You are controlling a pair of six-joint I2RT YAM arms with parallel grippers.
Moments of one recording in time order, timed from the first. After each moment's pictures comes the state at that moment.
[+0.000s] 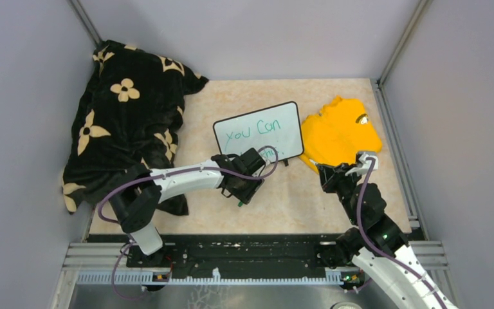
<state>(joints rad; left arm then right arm) -0.98 1.69 1.12 -0.60 -0.06 -0.27 0.58 0.23 0.46 -0.34 0.34 0.48</state>
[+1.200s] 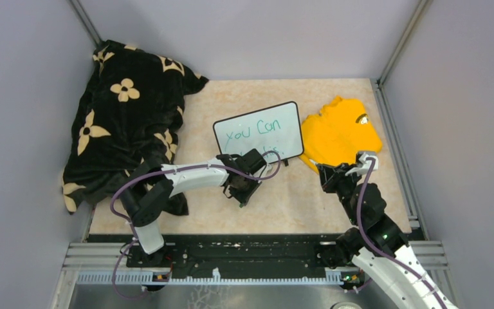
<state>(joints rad) -0.96 1.80 1.13 -0.61 0.04 -0.19 0.58 0.23 0.46 -0.35 0.34 0.48</state>
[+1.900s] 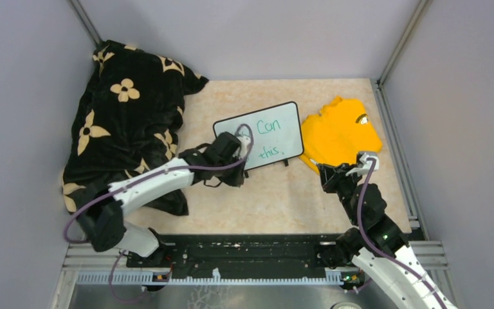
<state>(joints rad) -0.86 1.51 1.05 -0.53 0.04 -0.29 0.58 0.22 0.46 -0.35 0.35 0.48</state>
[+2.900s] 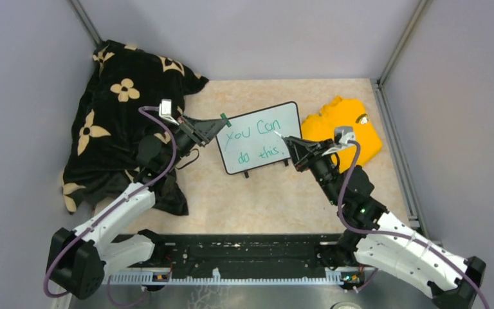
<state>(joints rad) -0.48 1.04 0.67 0.68 0.27 -1.05 0.78 0.62 0.58 0.23 0.31 0.41</state>
